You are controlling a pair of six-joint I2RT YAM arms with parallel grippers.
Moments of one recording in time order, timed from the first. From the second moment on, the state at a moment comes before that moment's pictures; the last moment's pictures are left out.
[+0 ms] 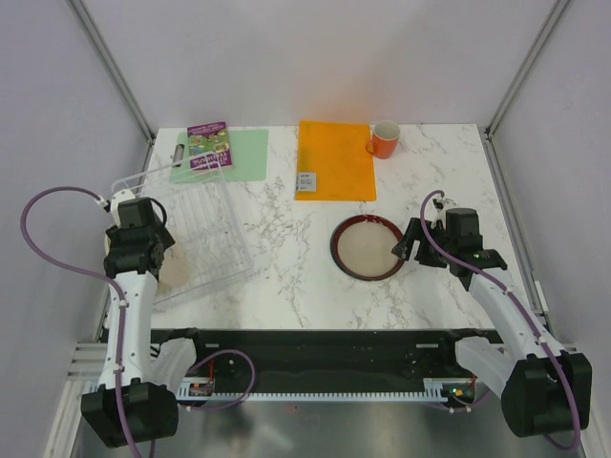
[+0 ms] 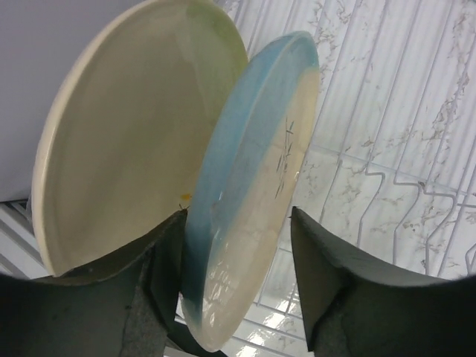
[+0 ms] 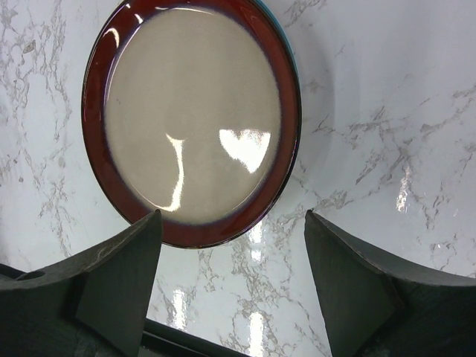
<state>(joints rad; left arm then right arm) 0.18 0.90 0.88 -0.73 -0.42 -0.33 0.10 0.98 0.61 -0.43 -0.27 0.37</state>
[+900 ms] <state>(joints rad) 0.19 0.97 0.97 -0.79 -0.37 -0.26 0.10 0.99 0.61 -0.42 -0.29 0.37</state>
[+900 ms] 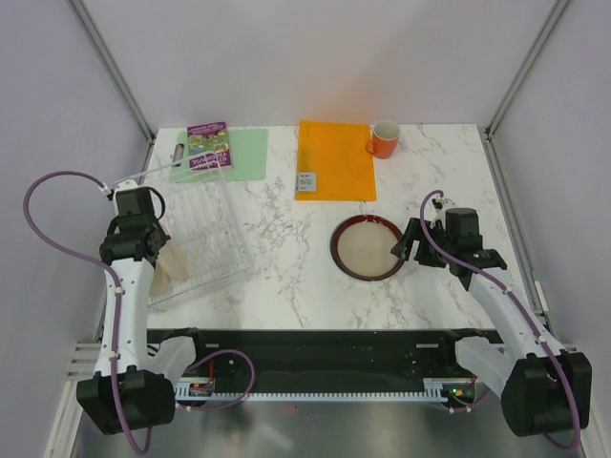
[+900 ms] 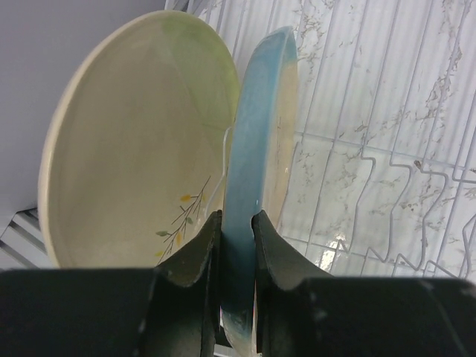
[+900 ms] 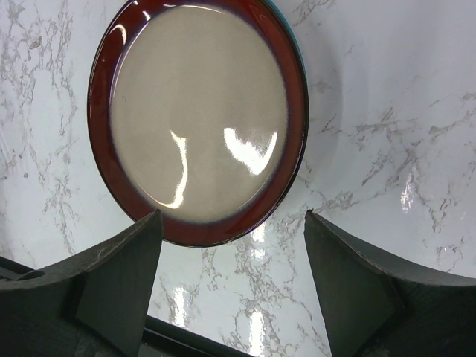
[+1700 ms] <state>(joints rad) 0.19 0.94 1.32 -0.97 -0.20 -0.24 0.10 0.99 0.61 -0.42 -0.30 0.36</state>
